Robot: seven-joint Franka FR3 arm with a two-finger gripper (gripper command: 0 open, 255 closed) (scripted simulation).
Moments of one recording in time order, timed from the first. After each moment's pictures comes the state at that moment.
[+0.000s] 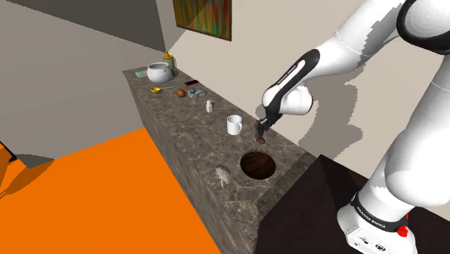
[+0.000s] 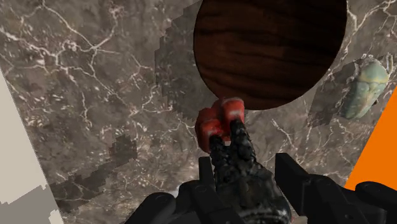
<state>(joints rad) 0.06 0.08 -0.19 -2.58 0.52 2.92 -0.56</state>
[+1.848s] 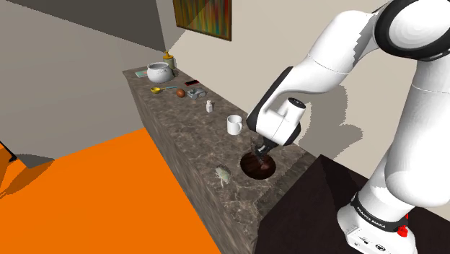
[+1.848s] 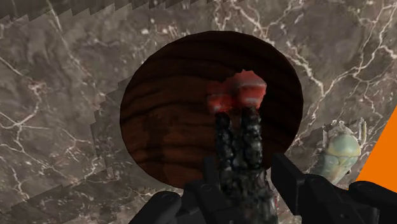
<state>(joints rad) 0.06 0.22 0.15 -2.62 1.44 3.17 -1.19</state>
